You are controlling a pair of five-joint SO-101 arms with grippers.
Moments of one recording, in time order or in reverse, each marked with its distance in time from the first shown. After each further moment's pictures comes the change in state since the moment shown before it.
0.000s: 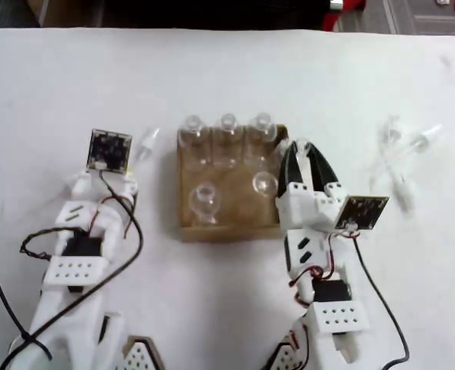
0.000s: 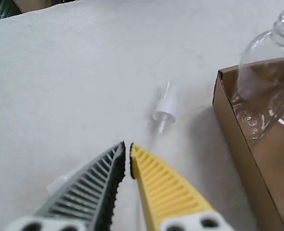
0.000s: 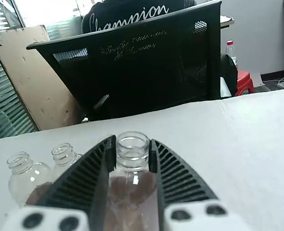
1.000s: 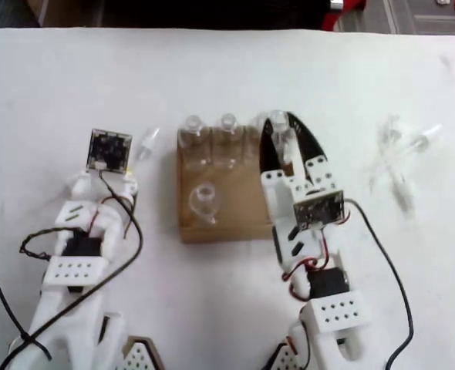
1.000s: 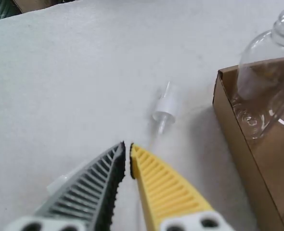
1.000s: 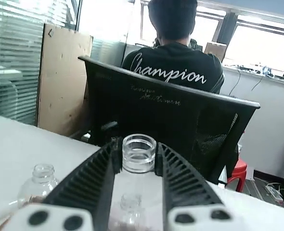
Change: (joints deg) left arm 0.0 0.0 0.0 0.0 0.0; right arm -7.7 0.2 -10.6 -0.5 25.4
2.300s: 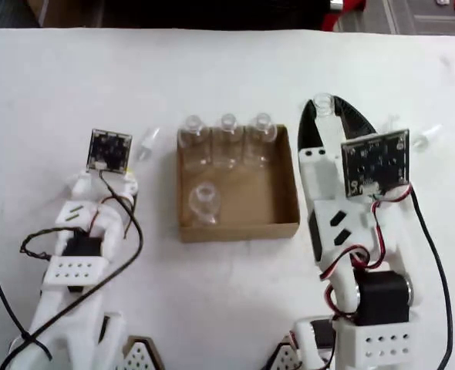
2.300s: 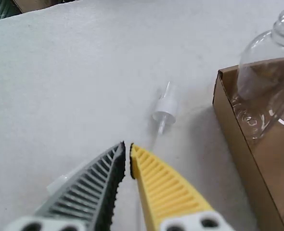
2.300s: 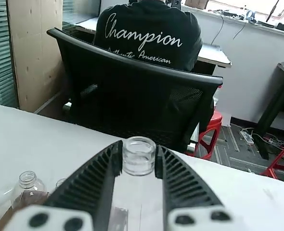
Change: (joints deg) left arm 0.0 0.0 0.0 0.0 0.0; right arm 7.3 0.1 -47.3 60.4 0.0
